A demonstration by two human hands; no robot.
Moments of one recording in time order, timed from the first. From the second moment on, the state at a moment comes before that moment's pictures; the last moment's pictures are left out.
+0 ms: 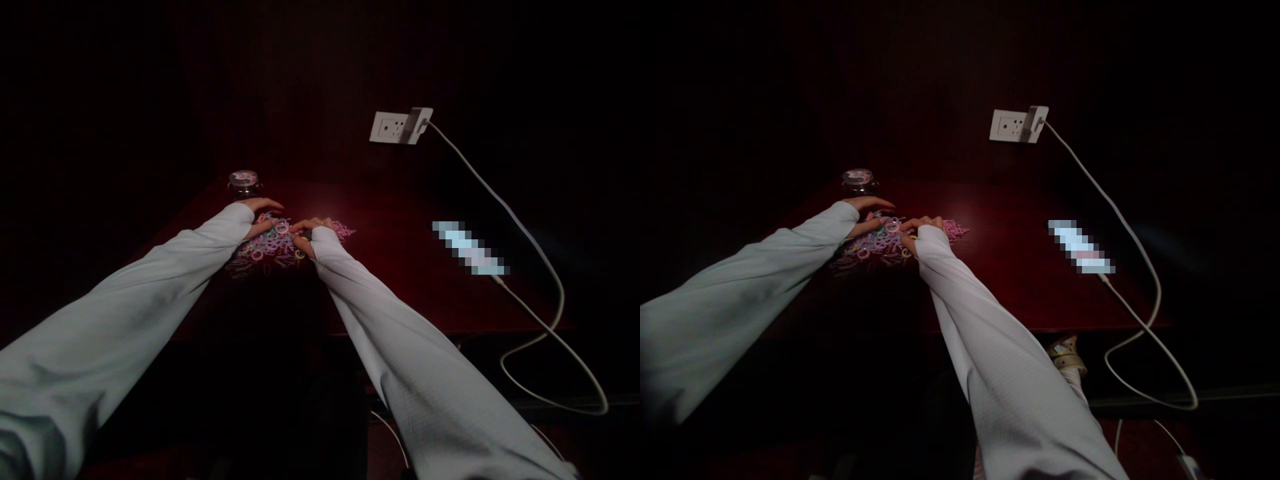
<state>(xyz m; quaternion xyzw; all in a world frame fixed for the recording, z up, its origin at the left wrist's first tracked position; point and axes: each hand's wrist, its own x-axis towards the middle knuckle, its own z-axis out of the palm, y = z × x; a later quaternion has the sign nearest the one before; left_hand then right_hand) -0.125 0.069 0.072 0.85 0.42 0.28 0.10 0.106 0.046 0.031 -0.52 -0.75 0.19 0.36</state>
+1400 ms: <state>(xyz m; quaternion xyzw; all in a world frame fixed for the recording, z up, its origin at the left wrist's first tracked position) -0.123 0.070 0.078 0.88 0.39 0.26 -0.01 0.106 0.050 0.035 -0.51 -0.73 0.21 0.40</state>
